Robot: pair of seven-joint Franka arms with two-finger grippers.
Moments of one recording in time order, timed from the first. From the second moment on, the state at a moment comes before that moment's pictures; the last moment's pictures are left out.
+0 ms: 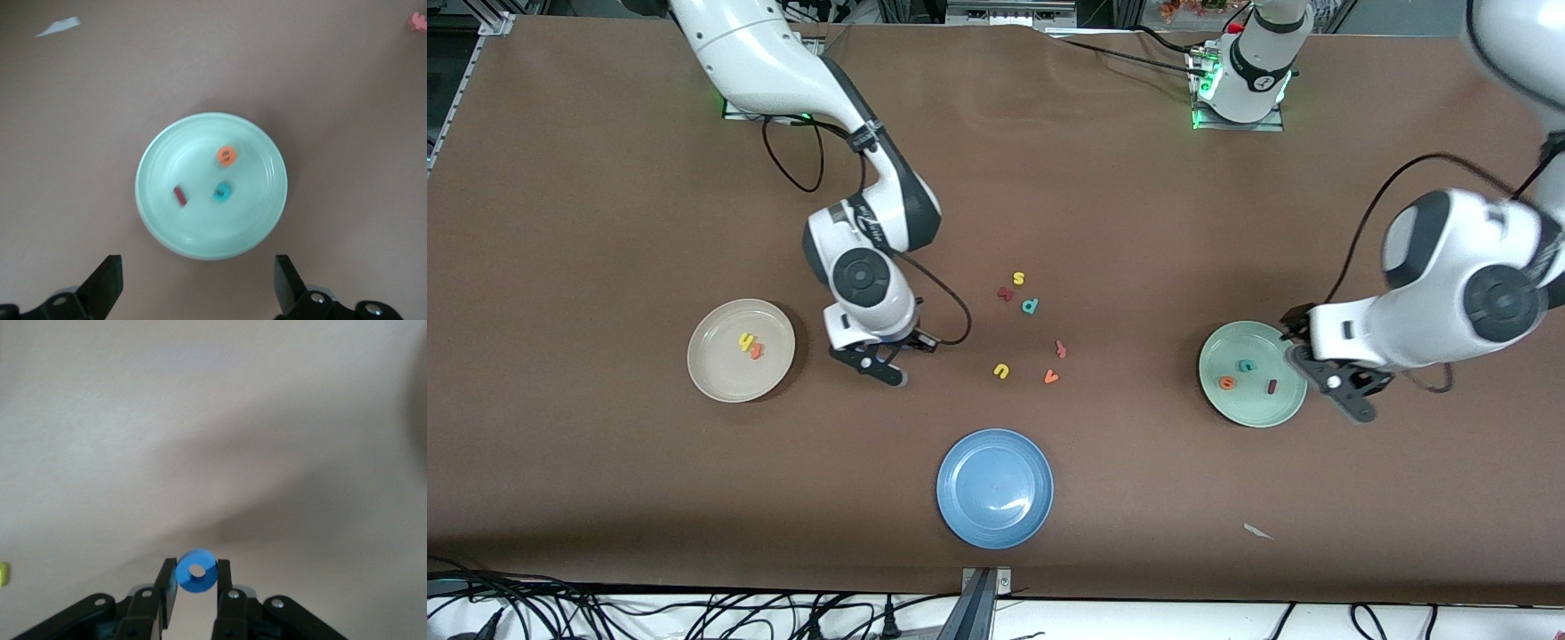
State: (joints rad) left arm 0.41 0.48 -0.60 -1.53 0.29 1.80 0.53; right arm 0.62 0.72 -0.12 -1.49 0.10 2.13 0.87
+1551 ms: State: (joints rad) left arm -0.02 0.05 -0.08 -1.66 0.01 1.67 0.08; right arm 0.55 0.50 -0.42 -1.90 0.27 2.31 0.00
